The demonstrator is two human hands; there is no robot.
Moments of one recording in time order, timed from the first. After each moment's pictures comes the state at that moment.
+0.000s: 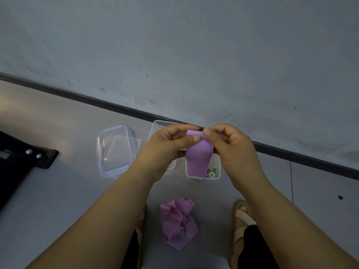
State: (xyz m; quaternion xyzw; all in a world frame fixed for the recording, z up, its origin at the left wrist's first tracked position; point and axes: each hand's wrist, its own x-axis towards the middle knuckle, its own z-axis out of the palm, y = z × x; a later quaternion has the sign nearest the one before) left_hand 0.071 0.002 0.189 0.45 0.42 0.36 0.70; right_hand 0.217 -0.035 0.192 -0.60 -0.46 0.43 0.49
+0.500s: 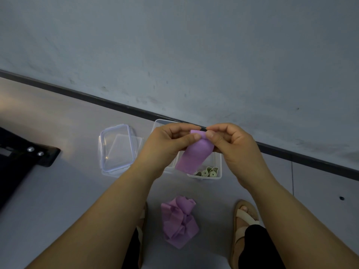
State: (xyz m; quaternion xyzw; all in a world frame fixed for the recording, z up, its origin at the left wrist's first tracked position) left_hand 0.065 0.002 0.190 0.54 0.45 0.36 0.61; right_hand 0.221 -0.033 0.193 -0.58 -0.46 0.46 0.48
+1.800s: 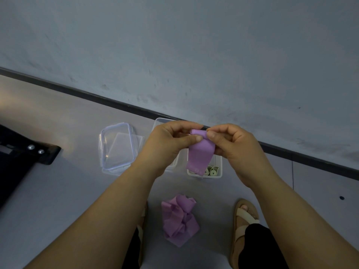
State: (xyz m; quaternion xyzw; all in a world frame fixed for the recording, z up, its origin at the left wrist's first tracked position) left_hand 0.066 0.002 0.191 0.54 0.46 0.38 0.59; right_hand 0.224 -0.033 0.193 -0.57 -0.43 0.52 0.47
